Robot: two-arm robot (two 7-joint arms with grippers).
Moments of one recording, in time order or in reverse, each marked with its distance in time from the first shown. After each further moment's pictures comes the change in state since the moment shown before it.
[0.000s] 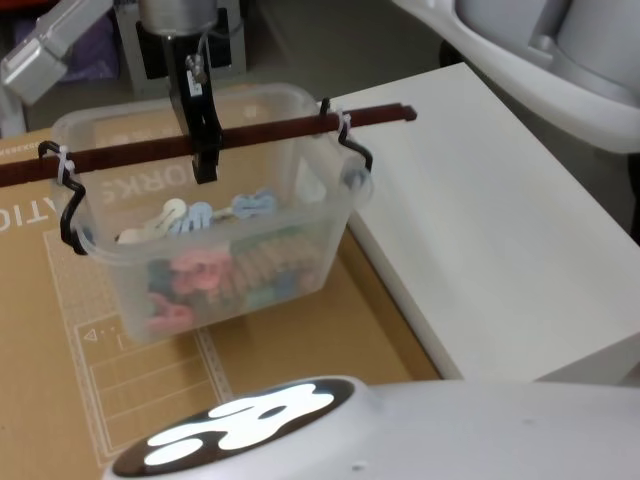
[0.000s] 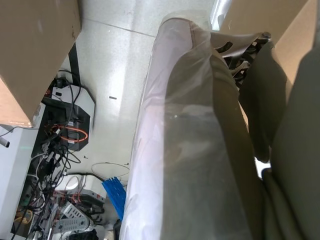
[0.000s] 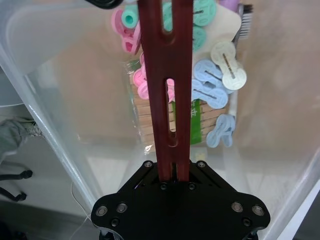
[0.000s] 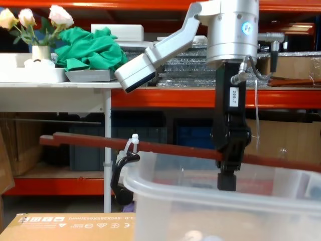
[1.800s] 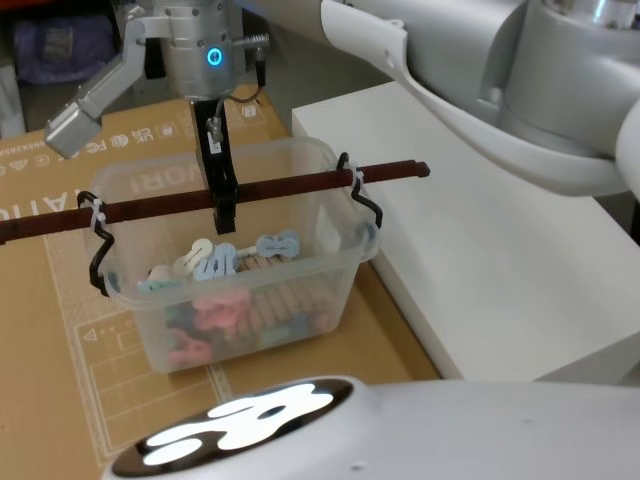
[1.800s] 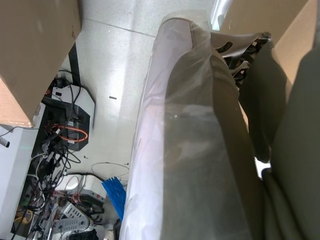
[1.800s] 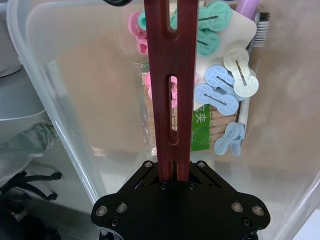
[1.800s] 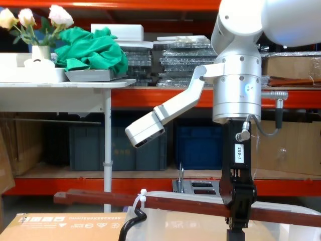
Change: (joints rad) left arm 0.000 0.000 0.000 0.000 0.000 0.000 0.000; right arm -0.063 -0.094 -0.119 0.255 0.087 -0.087 -0.039
